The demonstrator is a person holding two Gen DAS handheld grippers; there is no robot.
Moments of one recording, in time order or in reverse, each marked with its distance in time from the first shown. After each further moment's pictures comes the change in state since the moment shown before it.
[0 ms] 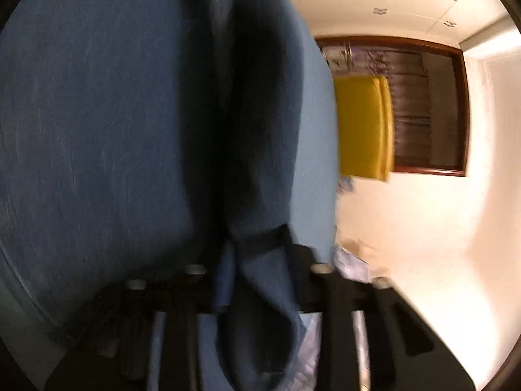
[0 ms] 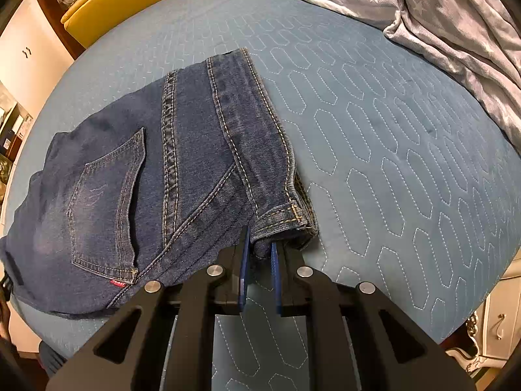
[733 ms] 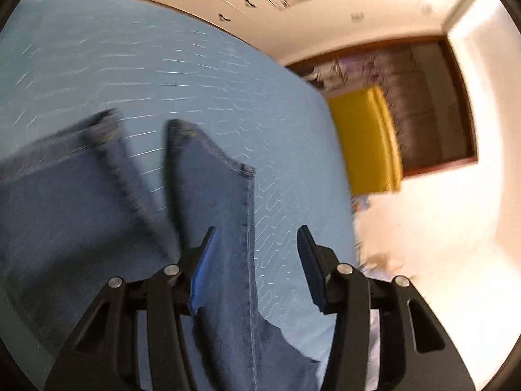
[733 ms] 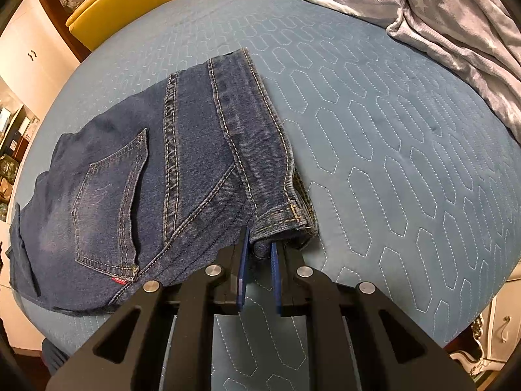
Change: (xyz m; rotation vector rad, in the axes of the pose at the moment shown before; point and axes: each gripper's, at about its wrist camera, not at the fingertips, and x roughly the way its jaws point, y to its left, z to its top) left arm -0.001 -0.072 0.054 0.138 -0.061 0.082; right arm 0.001 -0.004 -0.001 -0.009 -0.009 0.026
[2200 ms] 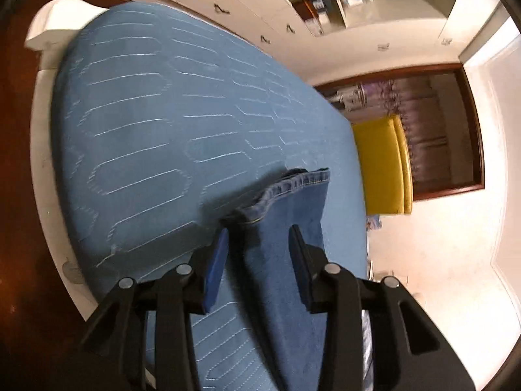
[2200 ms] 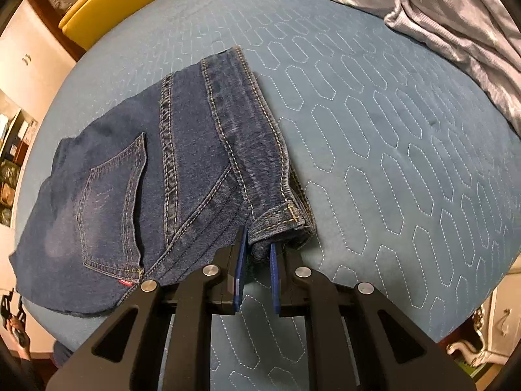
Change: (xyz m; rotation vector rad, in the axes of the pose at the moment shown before) left arm -0.154 0.197 0.041 -0.108 -0.048 0.023; right arm 0.000 -0.007 0.017 0.042 0.067 0.016
